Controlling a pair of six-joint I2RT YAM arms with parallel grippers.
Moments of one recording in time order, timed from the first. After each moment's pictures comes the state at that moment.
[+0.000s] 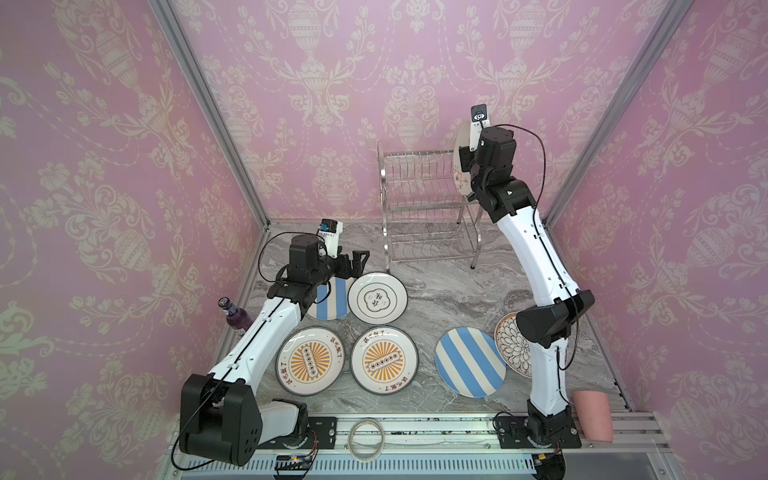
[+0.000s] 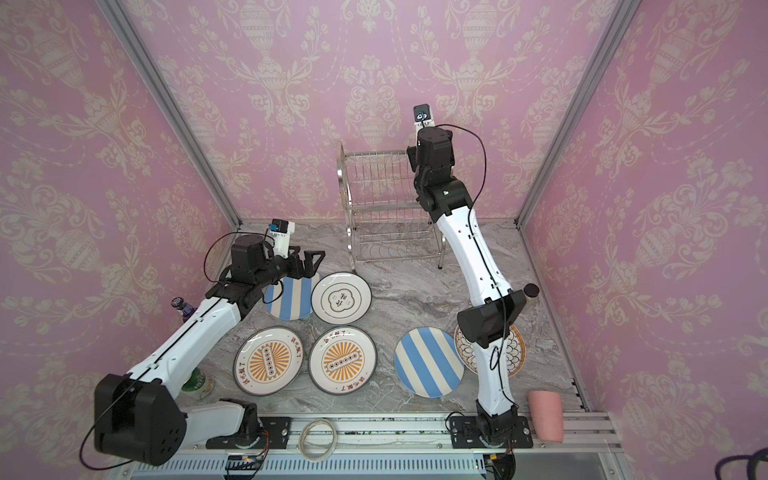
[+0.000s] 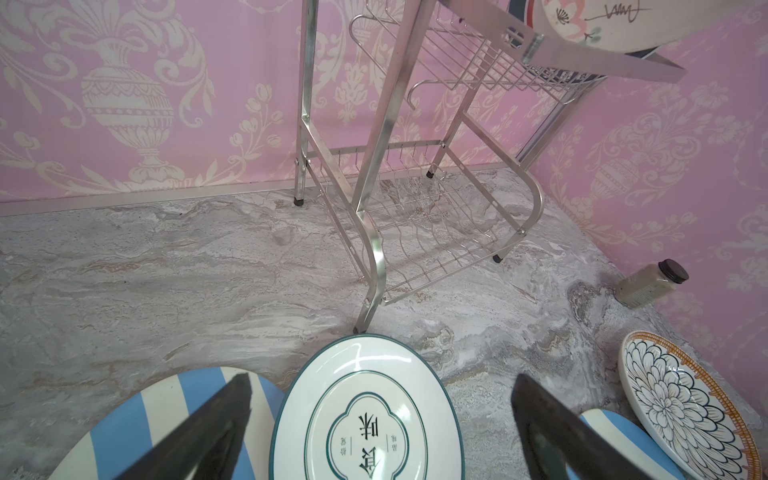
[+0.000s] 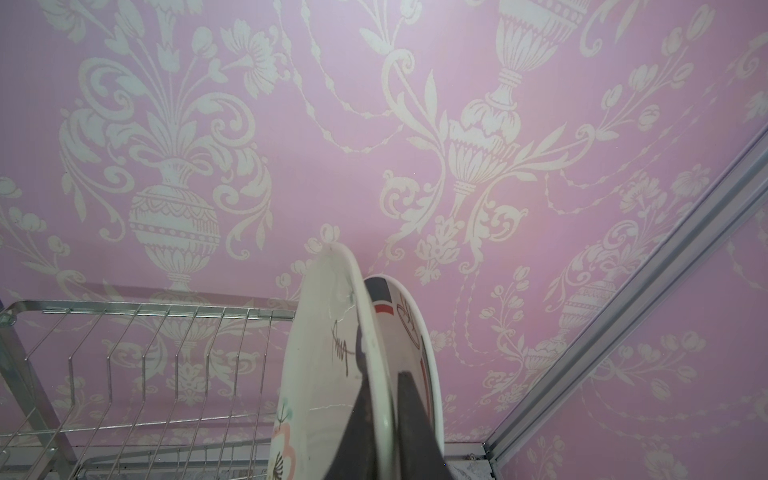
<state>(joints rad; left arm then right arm) -0.17 1.28 0.98 -0.10 0.37 -0.18 0.37 2.11 2.56 -0.44 0.59 -0.29</state>
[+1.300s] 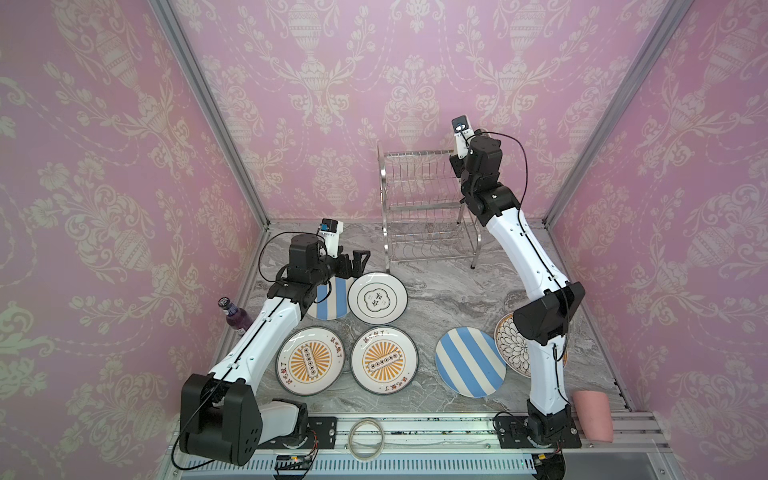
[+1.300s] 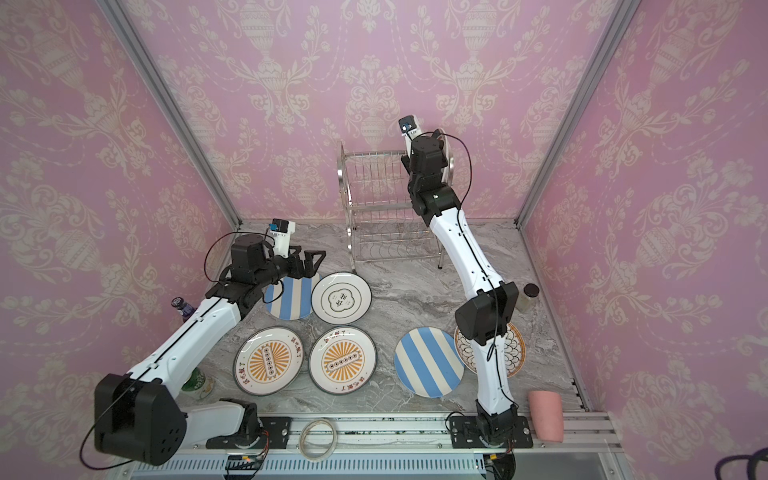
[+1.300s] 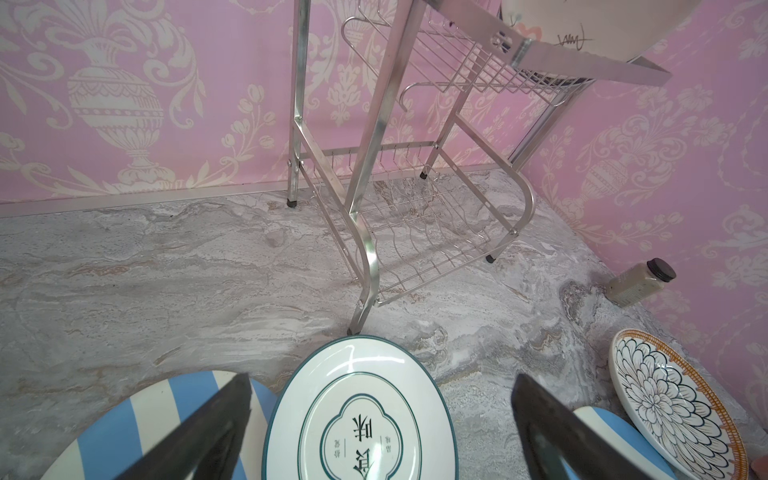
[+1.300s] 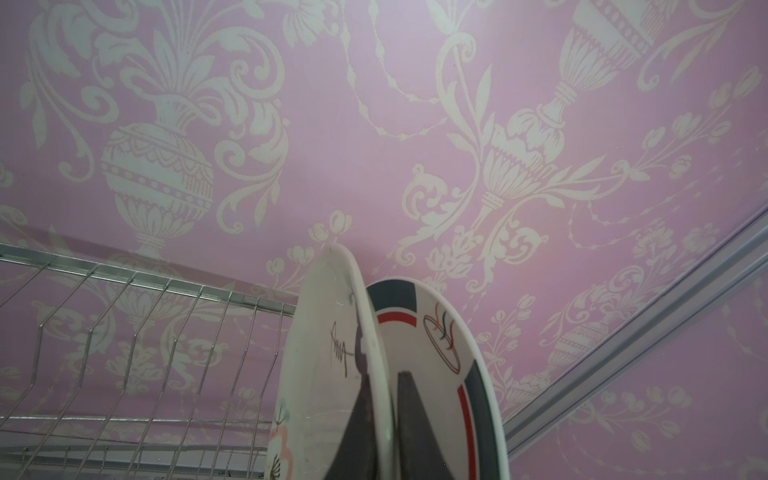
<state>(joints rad) -0.17 1.28 0.98 -0.10 0.39 -0.18 0.37 2.14 2.44 -0.25 0.57 -0.50</state>
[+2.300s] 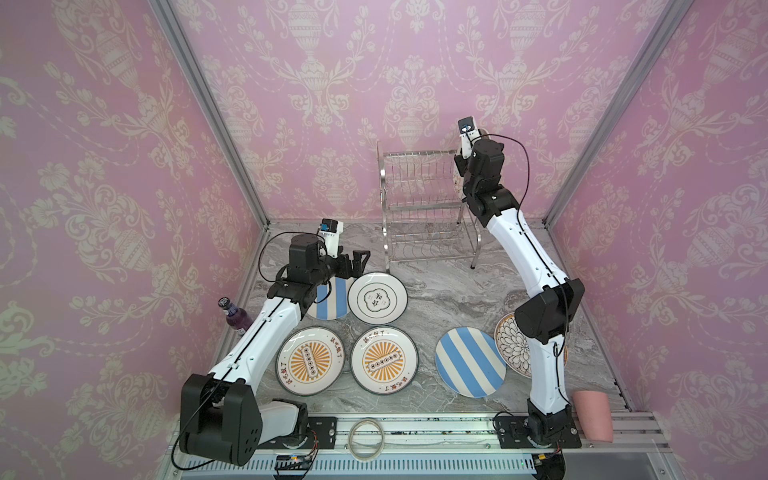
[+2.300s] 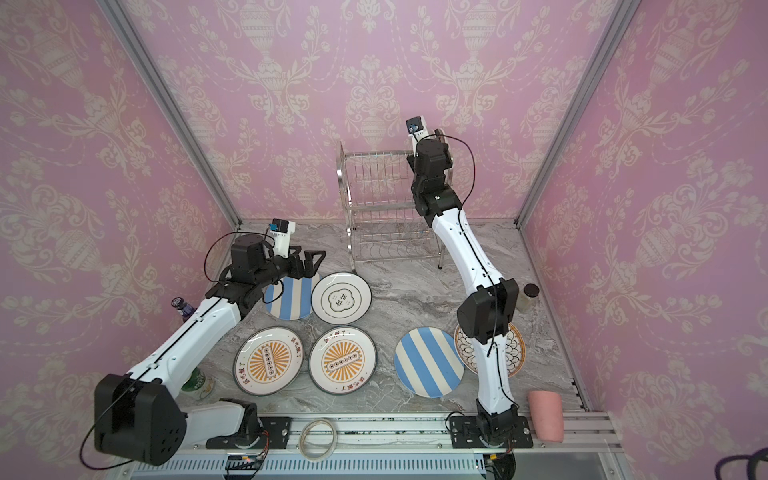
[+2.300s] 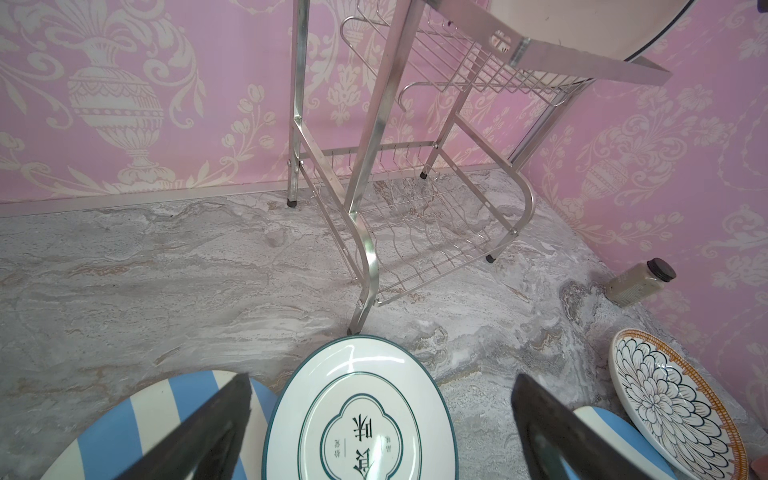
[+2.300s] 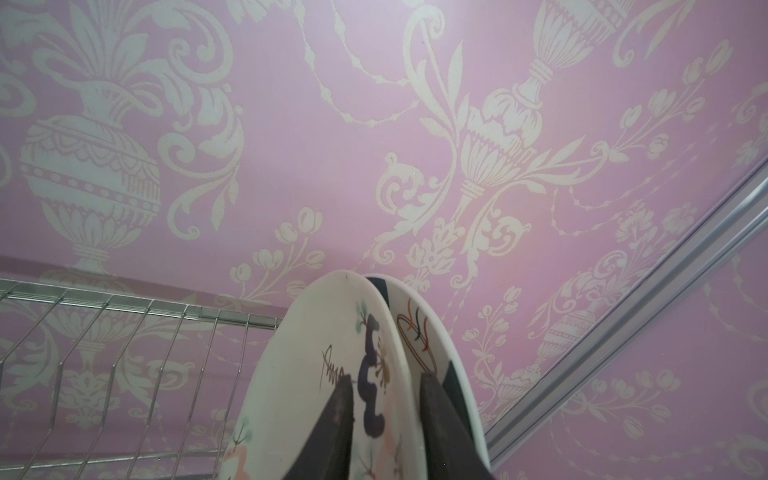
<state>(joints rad) -0.17 1.28 0.98 -0.10 0.39 -0.18 0.34 2.14 2.38 -0.14 0.59 -0.50</state>
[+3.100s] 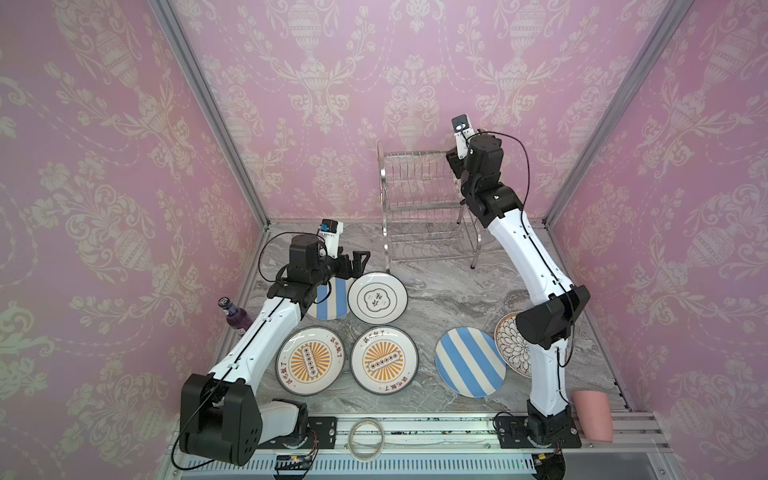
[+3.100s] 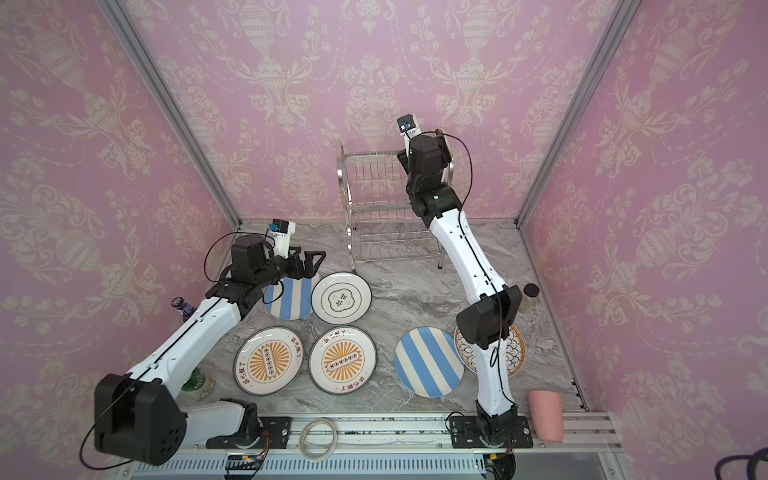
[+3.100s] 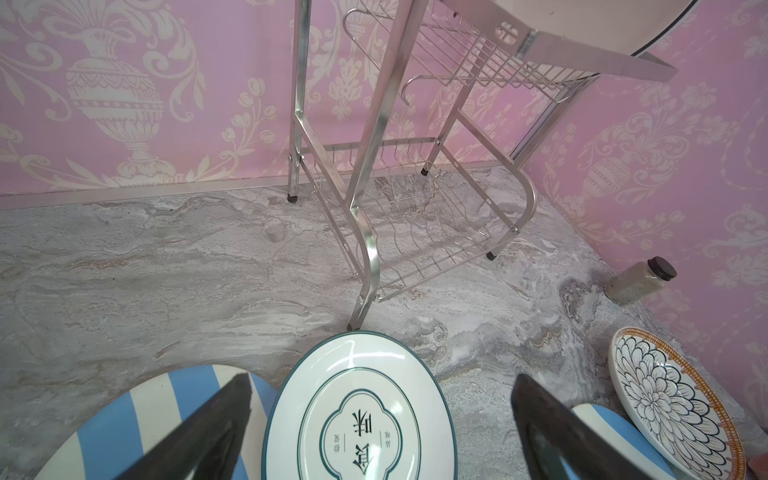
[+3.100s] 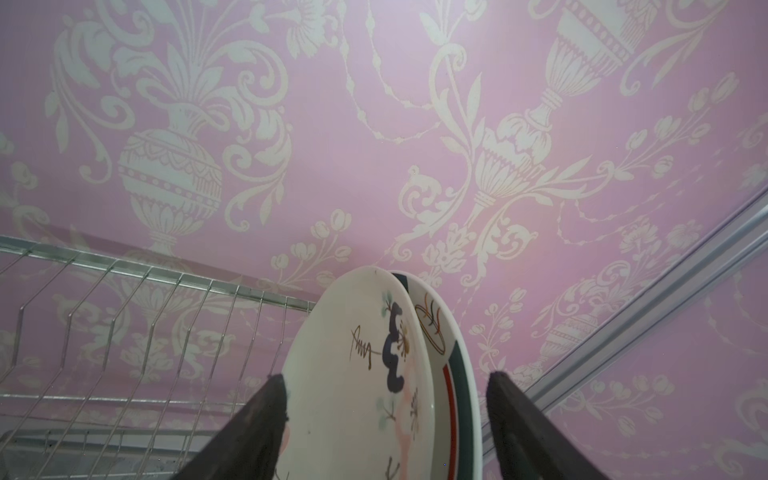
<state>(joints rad) -0.17 1.28 0.98 -0.12 0.38 -0.18 0.39 2.06 2.42 -0.39 0.56 -0.42</state>
